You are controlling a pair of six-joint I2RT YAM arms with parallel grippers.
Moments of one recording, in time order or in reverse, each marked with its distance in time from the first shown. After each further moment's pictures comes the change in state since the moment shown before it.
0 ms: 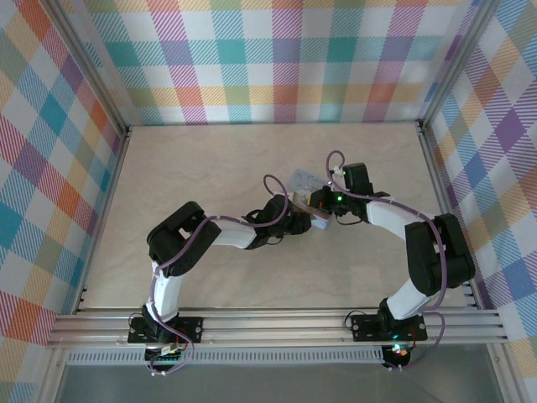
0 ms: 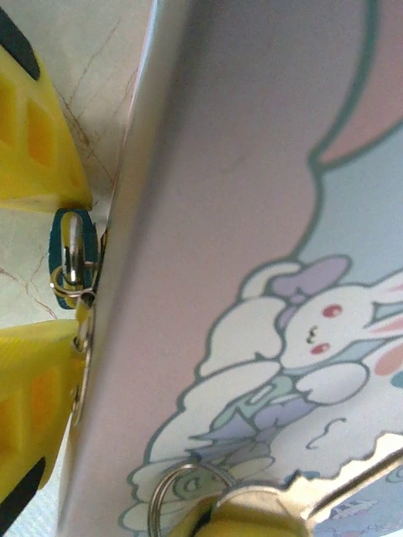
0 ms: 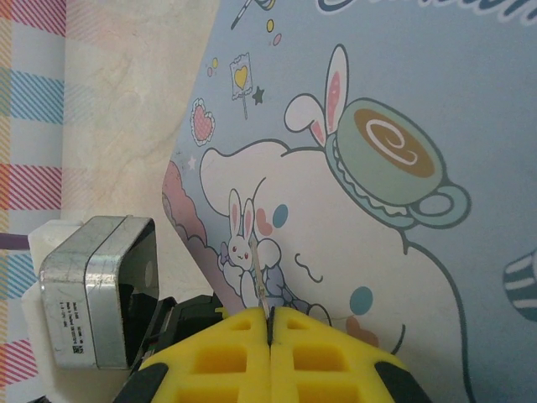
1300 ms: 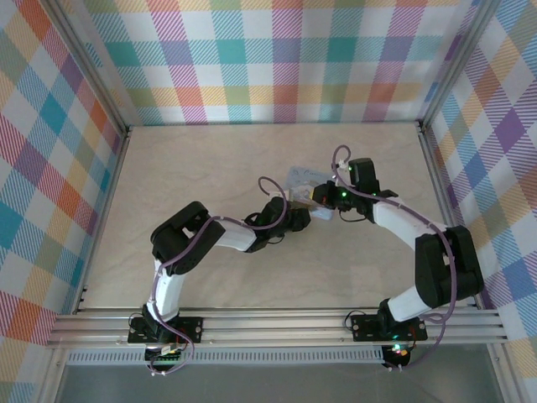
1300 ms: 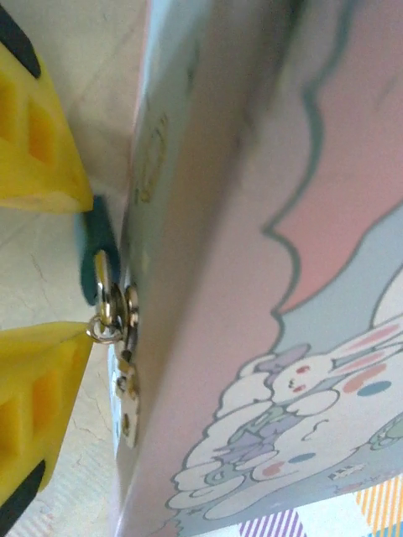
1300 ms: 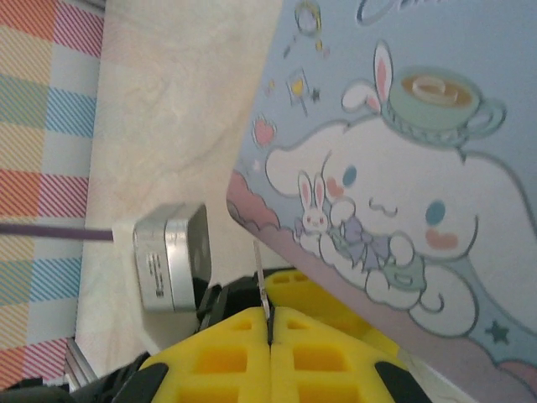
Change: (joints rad) left arm 0.000 0.019 -0.045 0.154 -0.096 -0.068; right arm -0.024 -0.095 0.030 -0.051 -0.003 -0.003
